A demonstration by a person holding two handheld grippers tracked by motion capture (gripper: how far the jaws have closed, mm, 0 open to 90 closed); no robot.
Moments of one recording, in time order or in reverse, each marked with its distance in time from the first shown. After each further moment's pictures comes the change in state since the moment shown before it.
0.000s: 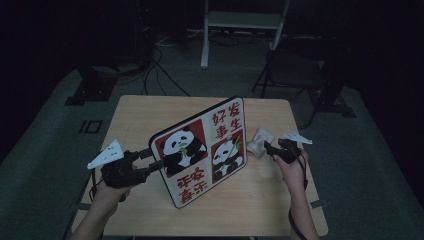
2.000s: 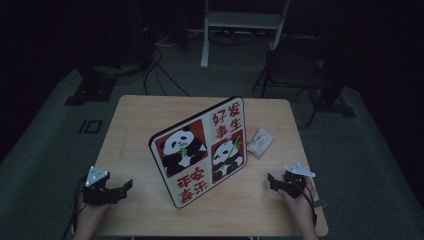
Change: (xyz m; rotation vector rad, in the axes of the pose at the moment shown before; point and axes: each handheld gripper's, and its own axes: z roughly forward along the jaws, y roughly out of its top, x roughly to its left) left arm 0.062 -0.128 -0.034 0.289 0.553 -0.198; right arm 0.009 -0.084 -0.054 0.117 -0.049 -0.098
